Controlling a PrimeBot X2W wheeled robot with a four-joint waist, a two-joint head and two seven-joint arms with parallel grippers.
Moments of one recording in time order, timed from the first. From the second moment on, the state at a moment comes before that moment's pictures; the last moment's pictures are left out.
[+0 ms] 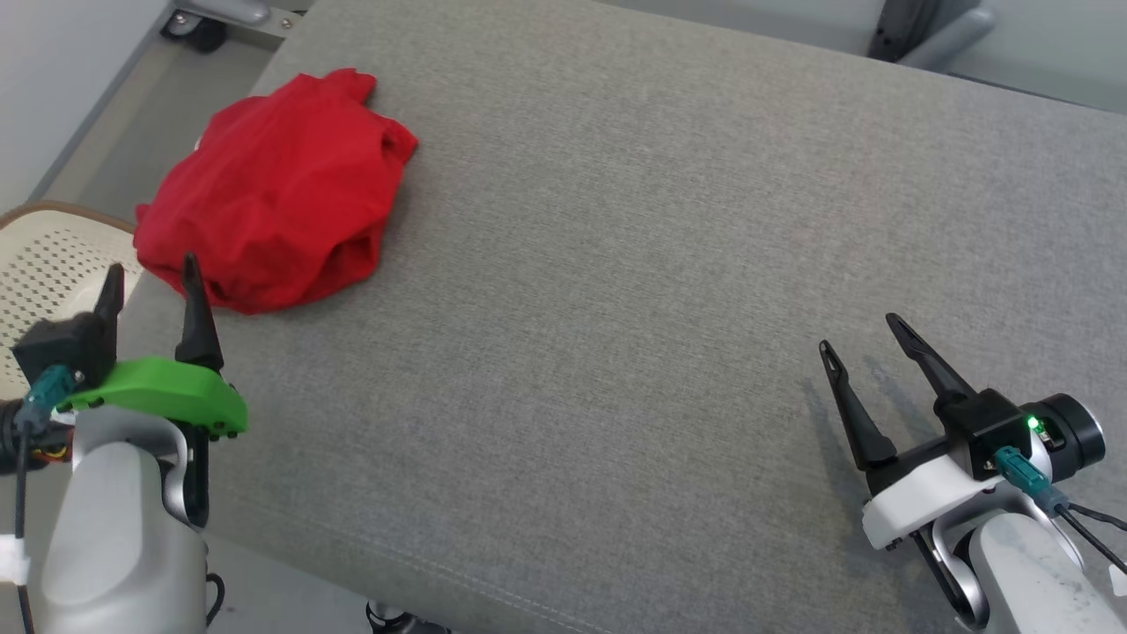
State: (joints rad) left arm -0.50 0.14 0.12 0.65 -0.17 -0.11 -0.26; right arm -0.18 -0.25 0.17 0.21 0.06 0.13 -0.26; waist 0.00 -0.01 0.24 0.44
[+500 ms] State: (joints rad) left arm -0.74 0.29 0.09 1.08 -0.13 -0.07 -0.22; right arm -0.19 -0.28 0.17 0.21 0.07 0.13 -0.26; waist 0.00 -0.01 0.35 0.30
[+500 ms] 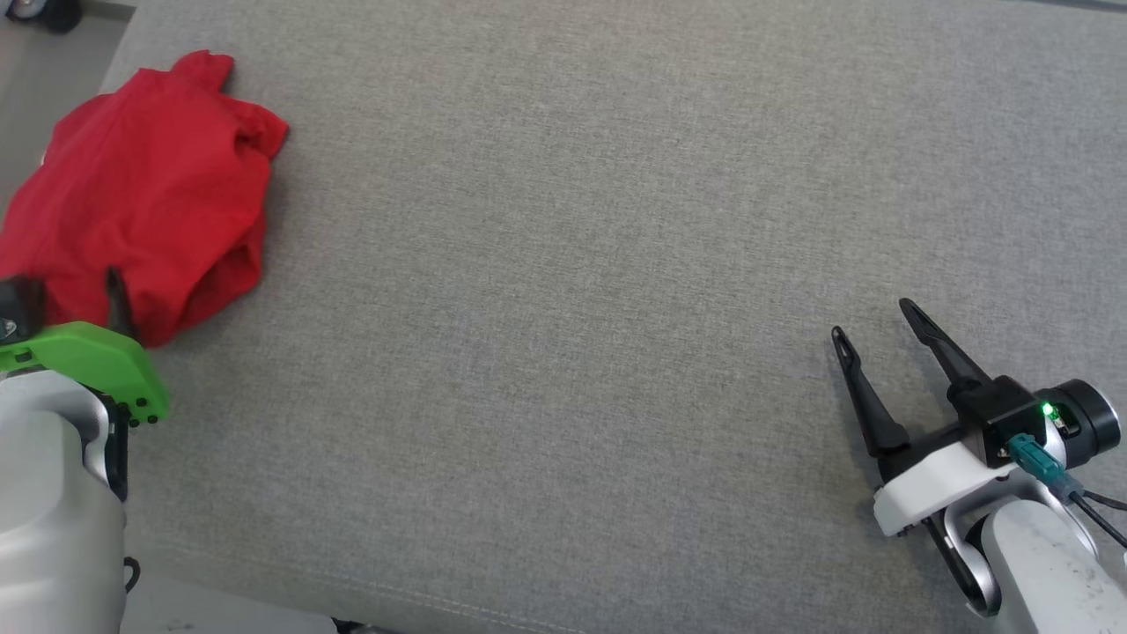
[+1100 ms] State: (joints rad) left arm -0.84 0.34 0.06 1.10 -0.12 -0.06 -0.26; right arm -0.20 -0.20 0.16 0.24 0.10 0.13 -0.26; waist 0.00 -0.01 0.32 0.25
